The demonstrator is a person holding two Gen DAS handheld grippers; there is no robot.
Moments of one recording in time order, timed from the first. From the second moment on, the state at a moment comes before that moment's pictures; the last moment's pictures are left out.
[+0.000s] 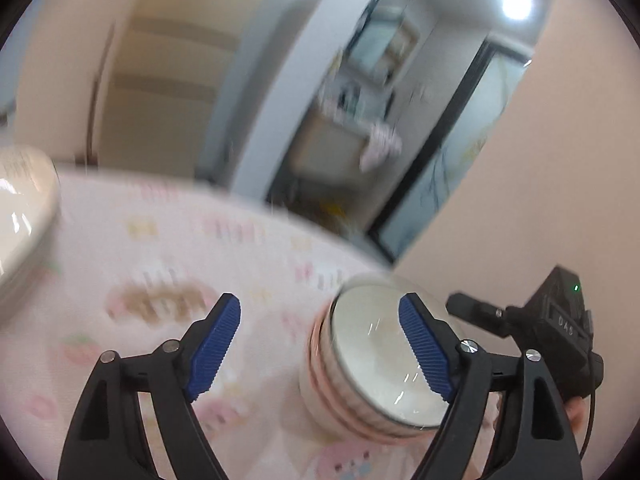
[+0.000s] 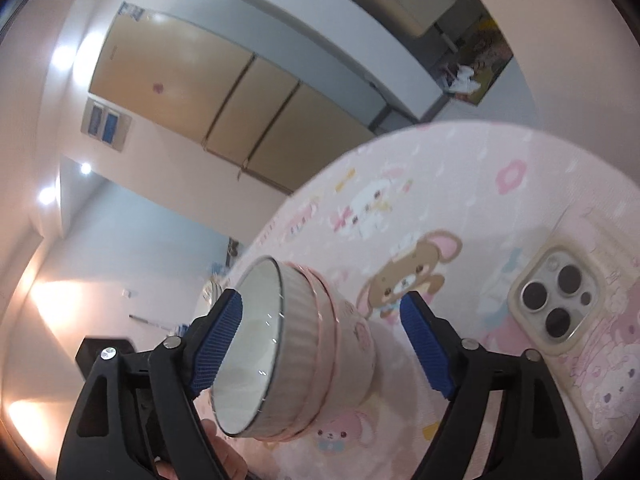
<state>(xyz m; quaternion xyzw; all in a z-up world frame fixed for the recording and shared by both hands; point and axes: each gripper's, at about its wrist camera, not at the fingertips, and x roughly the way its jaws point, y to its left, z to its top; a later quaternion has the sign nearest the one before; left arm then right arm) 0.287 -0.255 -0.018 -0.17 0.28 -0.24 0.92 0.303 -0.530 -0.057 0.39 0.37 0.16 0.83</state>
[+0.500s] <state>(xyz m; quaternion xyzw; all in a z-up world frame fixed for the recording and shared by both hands) 0.290 -0.262 -0.026 -0.16 0.29 -0.26 0.91 0.302 -0.511 -0.043 0.35 0.36 0.17 0.85</state>
